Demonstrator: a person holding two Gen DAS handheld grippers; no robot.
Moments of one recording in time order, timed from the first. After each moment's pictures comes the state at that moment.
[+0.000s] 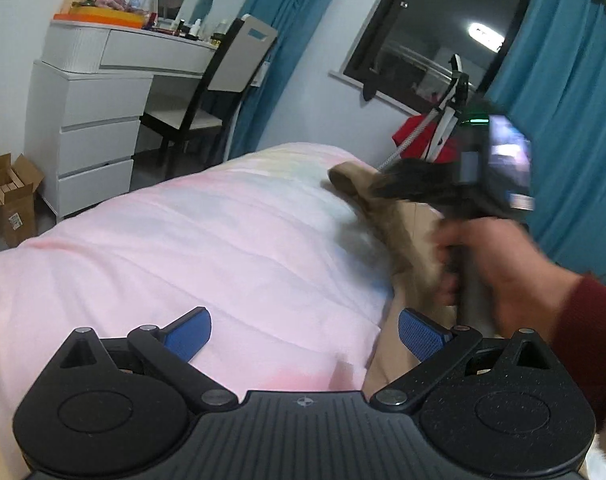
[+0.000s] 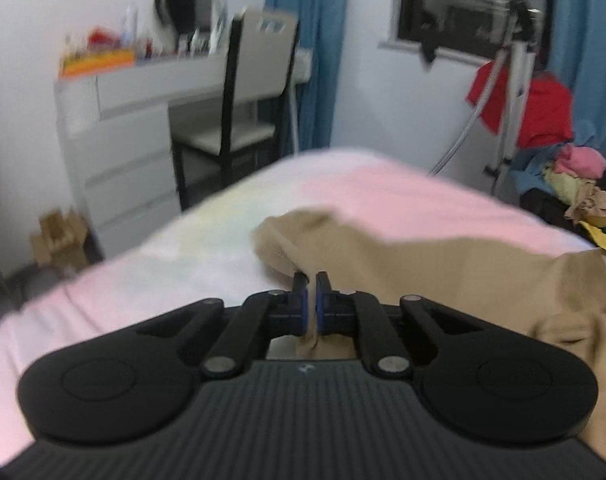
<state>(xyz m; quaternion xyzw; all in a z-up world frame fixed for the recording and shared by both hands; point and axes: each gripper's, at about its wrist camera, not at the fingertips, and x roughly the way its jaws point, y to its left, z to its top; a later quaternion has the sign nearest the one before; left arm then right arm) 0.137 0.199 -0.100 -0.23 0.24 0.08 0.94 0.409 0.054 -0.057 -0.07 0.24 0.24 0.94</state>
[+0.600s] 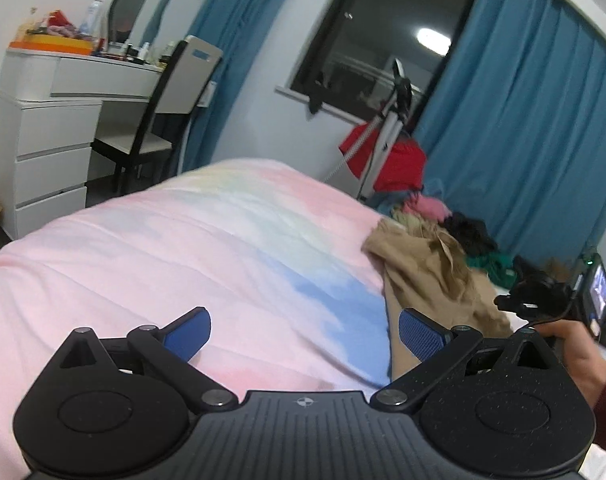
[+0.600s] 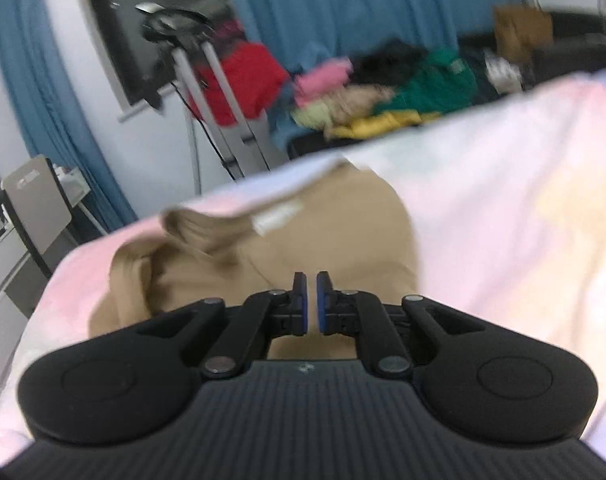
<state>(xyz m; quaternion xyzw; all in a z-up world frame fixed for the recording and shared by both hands) 0.138 0.131 -0.093 -0.18 0.21 0.02 0.96 0.375 -0.259 -0.095 0.20 0.27 -0.02 0.94</state>
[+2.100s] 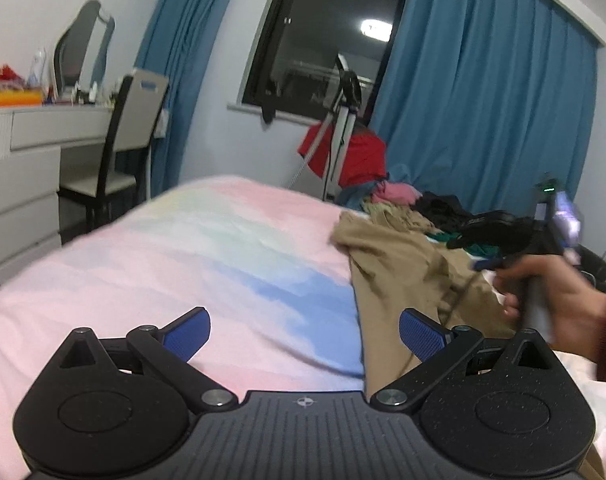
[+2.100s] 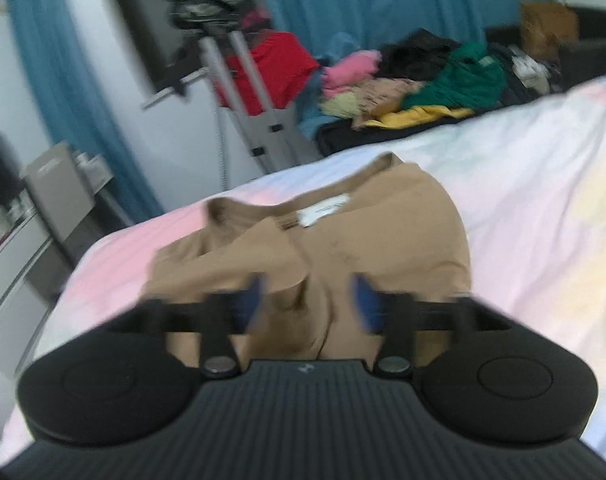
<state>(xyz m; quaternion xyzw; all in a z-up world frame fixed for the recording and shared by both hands) 0.132 0.109 -0.096 -0.11 0.18 -0.02 0.98 0.365 -0.216 -0.064 0.18 0.26 0.01 0.95</state>
